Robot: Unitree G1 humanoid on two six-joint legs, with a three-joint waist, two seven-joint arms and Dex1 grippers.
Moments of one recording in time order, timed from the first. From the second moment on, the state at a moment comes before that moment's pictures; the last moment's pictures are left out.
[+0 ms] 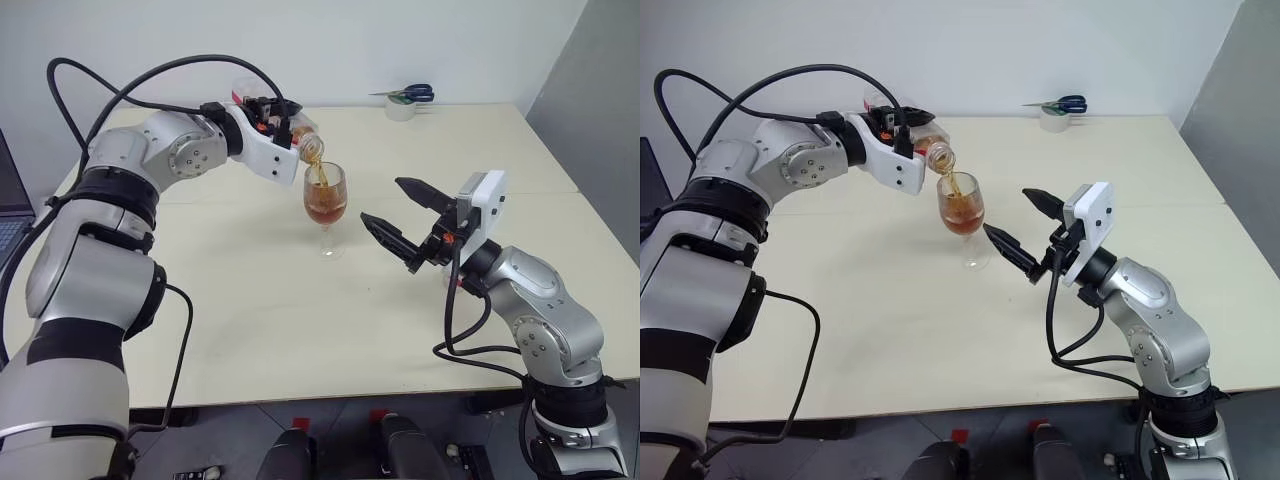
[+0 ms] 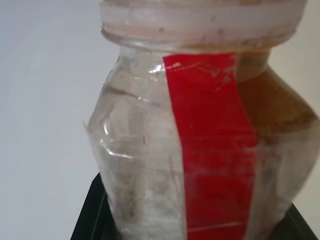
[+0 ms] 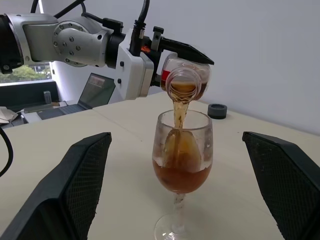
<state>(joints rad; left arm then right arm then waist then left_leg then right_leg) -1.44 0.70 -0.55 1.15 0.85 -0.84 -0.16 -0.41 -0.38 0.01 -0.48 0.53 0.51 0.52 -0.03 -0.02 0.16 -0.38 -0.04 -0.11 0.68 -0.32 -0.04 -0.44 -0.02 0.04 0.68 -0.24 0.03</state>
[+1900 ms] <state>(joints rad) -0.49 0.38 0.37 0.22 -0.12 0.33 -0.25 -0.16 -0.50 0.09 -0.57 0.54 0.45 0.74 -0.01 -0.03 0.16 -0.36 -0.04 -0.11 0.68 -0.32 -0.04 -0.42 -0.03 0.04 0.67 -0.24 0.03</state>
